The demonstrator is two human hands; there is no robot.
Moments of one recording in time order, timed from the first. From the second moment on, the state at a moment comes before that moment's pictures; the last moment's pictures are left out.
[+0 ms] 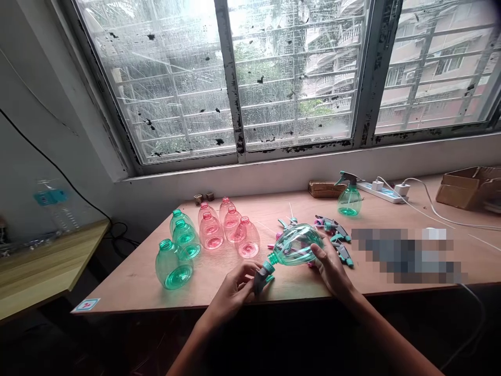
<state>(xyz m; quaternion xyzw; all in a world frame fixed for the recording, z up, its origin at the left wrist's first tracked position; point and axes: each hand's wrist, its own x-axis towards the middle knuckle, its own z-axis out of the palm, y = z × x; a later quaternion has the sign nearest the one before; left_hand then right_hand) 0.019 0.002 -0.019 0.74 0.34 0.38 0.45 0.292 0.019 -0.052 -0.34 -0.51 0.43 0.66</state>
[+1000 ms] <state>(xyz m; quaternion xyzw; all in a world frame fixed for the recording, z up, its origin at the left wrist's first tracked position) 0.039 -0.025 -0.020 0.74 0.42 0.40 0.36 0.280 0.001 -0.037 -0.29 -0.57 0.44 0.63</state>
